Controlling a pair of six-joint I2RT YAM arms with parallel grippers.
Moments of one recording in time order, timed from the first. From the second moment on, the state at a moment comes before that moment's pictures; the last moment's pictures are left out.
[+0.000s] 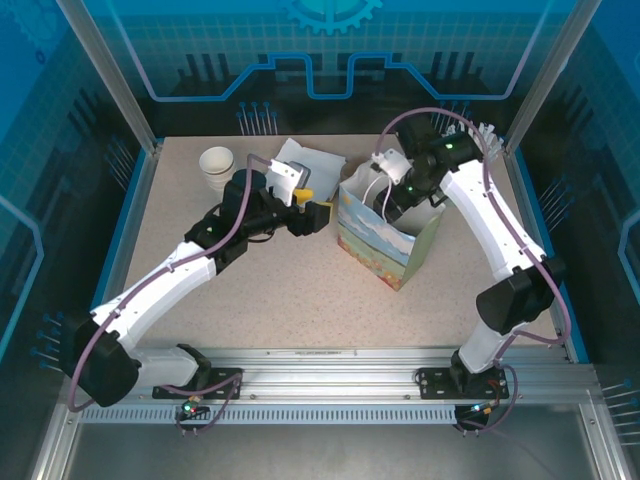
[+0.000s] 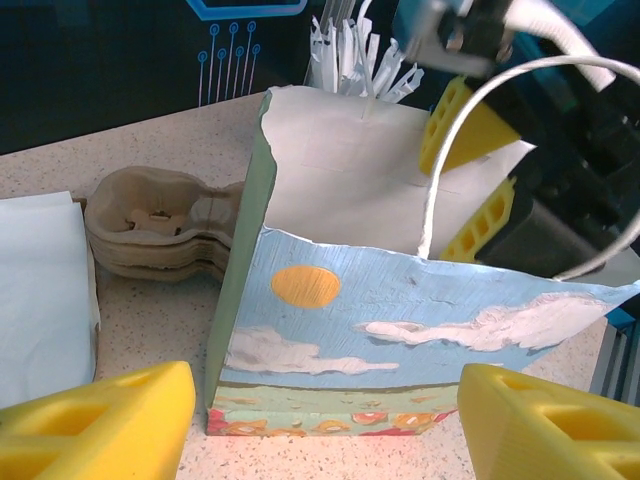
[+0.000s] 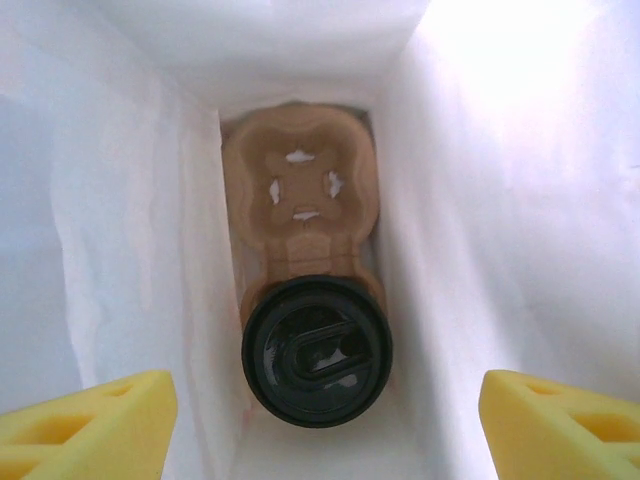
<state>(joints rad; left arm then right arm) -0.53 1.27 1.07 -0.14 0.33 -0.20 0.38 1.70 1.90 -1.39 -0.06 -0.29</state>
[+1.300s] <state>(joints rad) -0.53 1.23 1.04 -0.14 0.33 -0.22 0.57 1.60 1.90 -1.31 0.61 -0.47</state>
